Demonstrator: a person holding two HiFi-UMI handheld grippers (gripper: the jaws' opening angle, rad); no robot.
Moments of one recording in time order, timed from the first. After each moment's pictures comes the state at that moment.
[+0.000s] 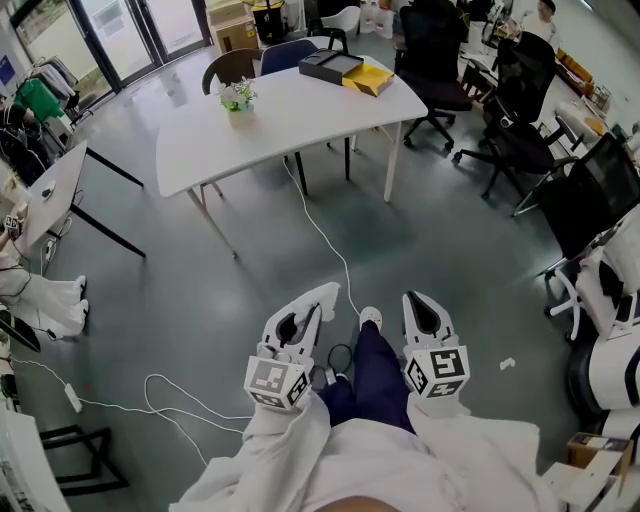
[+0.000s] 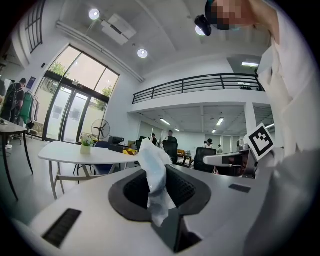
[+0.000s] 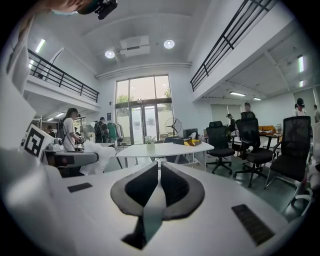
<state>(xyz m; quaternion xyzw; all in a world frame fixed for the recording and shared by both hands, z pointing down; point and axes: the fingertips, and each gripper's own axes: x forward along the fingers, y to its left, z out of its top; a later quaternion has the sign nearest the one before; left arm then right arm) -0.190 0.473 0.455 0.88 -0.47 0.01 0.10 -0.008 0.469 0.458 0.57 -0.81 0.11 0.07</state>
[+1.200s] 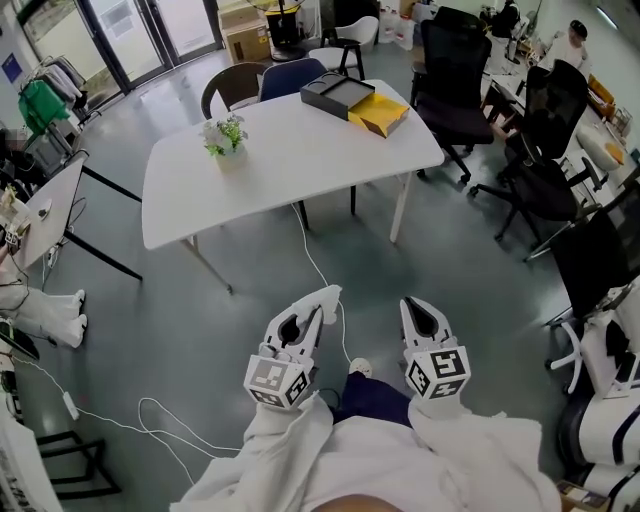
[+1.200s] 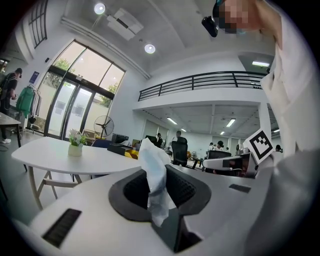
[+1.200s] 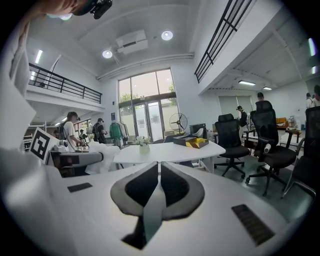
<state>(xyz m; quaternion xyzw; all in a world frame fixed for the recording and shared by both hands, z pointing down) -0.140 0.248 0.463 0.86 -0.49 0.01 0.12 0.037 0.235 0.472 0.52 -0.84 0.14 0.08</state>
